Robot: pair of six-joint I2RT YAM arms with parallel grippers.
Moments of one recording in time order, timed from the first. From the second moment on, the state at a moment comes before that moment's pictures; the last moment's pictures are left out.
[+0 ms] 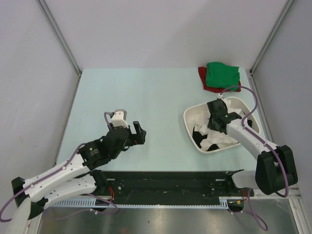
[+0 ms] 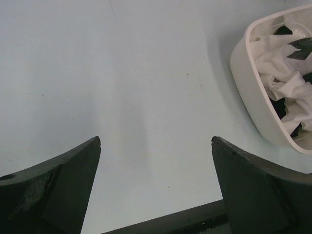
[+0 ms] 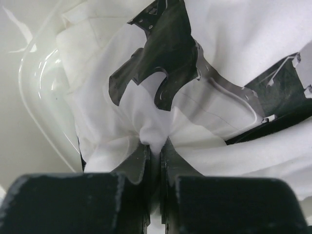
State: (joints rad) left arm -0.95 0.76 0.70 -0.51 -0.55 -0.72; right arm 0.35 1.32 0.86 -0.55 0.35 0.54
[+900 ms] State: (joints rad) left arm -0.98 1.45 1.20 -0.23 -0.05 -0.43; right arm 0.29 0.77 1.69 -0.84 0.90 0.46
